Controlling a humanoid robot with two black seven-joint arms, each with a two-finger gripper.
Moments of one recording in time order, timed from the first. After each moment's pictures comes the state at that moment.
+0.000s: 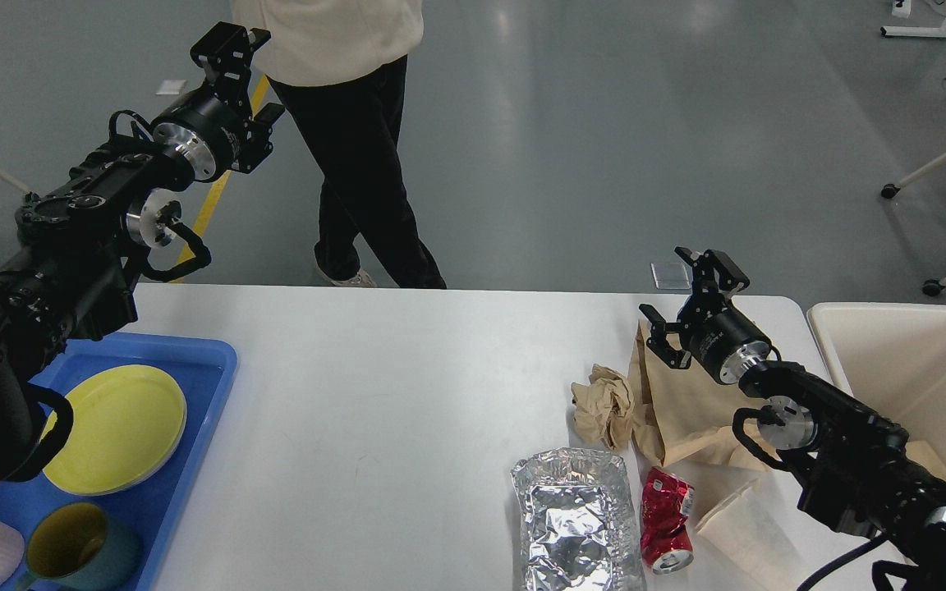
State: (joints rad) left arm -1.24 0.17 -0.10 -0.15 -0.09 -0.30 -0.27; right arm 0.71 -0.15 0.53 0.32 -0.14 0.45 0.35
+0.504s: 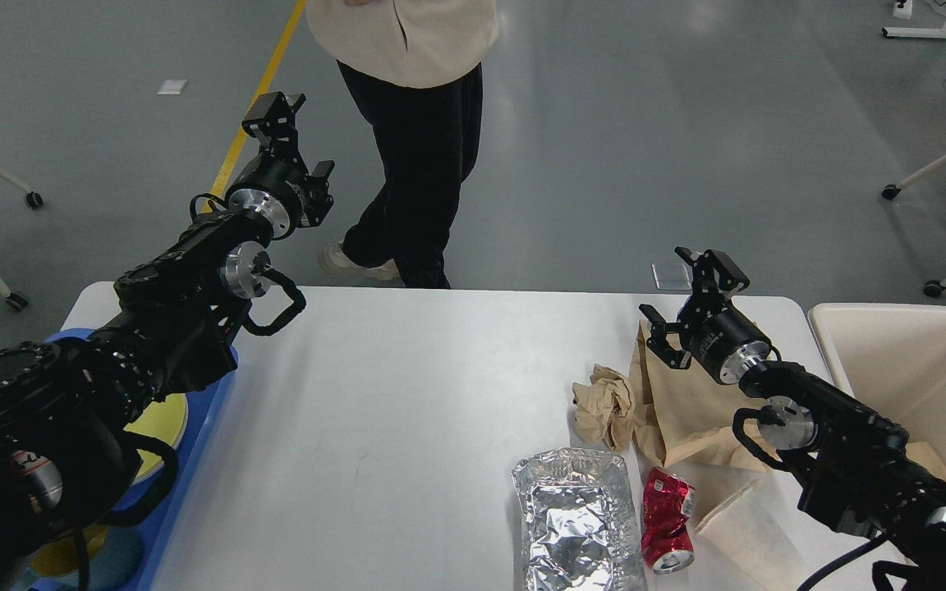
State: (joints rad) left arm -1.13 -0.02 -0.39 -0.15 -0.11 -0.13 -0.27; right arm 0.71 -0.15 0.53 0.32 -0.14 0.45 0.35
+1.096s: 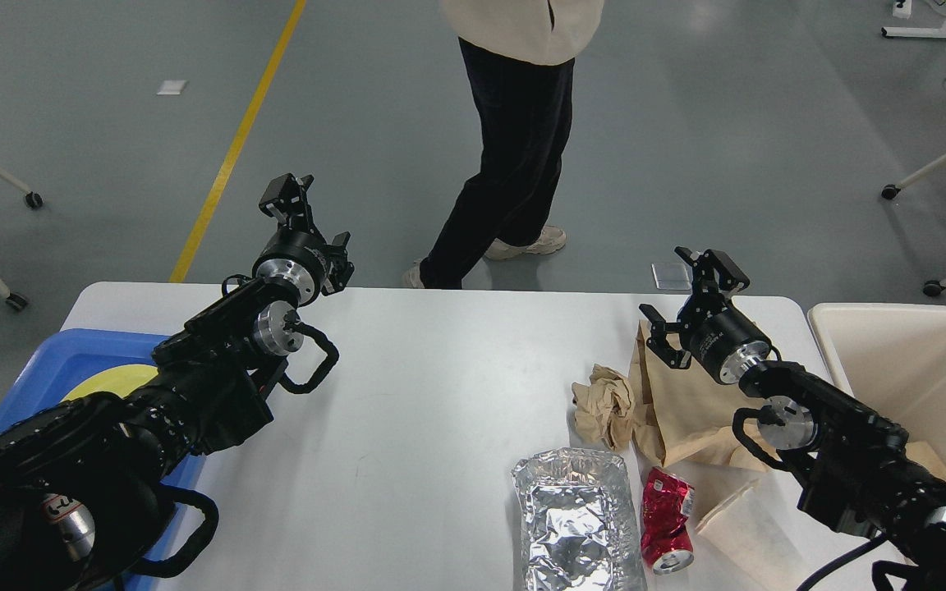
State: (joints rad) left arm -1.00 -0.08 -0.54 -0.15 -0.11 -0.09 -0.28; right arm 0.71 -0.15 0.53 0.32 -0.14 0.45 0.35
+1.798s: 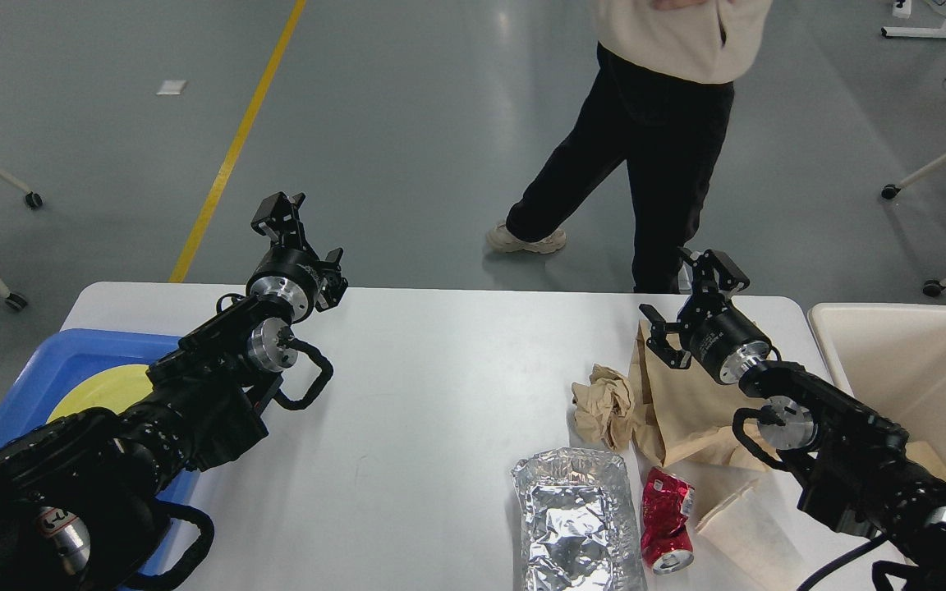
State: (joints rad) left arm -0.95 -0.06 -0.56 -0.16 -0.11 -0.09 -0.29; right arm 0.71 -0.15 0.53 0.32 -0.14 0.45 0.35
